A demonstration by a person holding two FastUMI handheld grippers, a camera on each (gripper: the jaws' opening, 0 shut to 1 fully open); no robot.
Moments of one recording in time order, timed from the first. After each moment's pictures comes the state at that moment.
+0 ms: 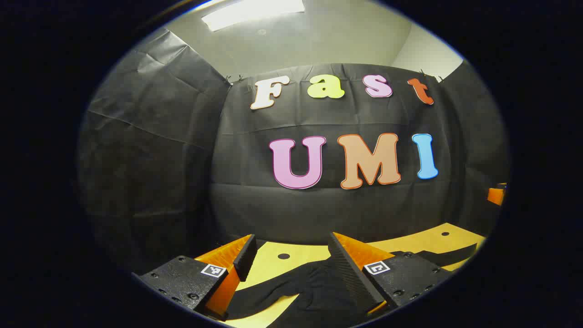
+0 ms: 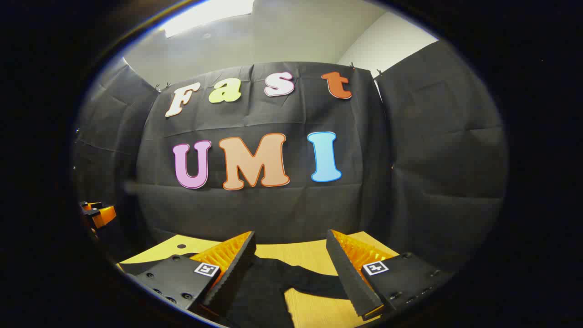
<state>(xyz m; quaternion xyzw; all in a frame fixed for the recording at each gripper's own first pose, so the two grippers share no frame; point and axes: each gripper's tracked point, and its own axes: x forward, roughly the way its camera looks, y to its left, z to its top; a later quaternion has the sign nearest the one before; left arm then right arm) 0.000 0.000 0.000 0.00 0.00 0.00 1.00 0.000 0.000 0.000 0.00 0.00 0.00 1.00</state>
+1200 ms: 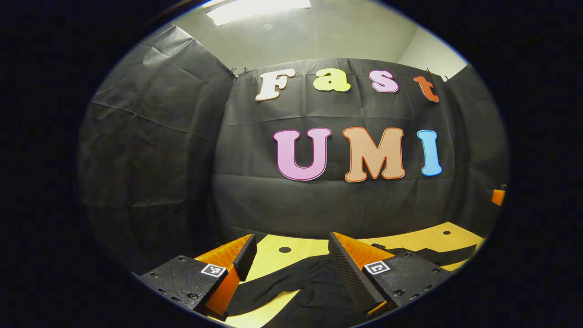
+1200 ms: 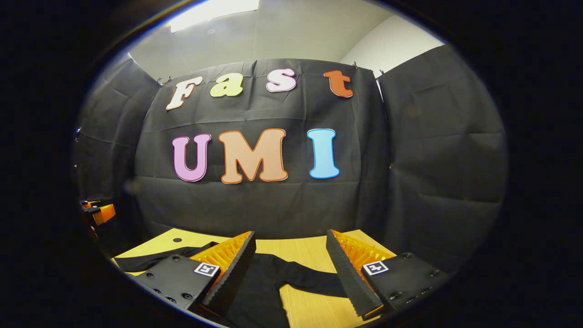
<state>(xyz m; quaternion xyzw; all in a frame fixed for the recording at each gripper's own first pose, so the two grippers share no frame) 0.003 0.007 -0.020 -0.01 0.02 0.01 1.00 -0.005 -0.003 -0.012 -0.01 0.01 -0.01 1.00</state>
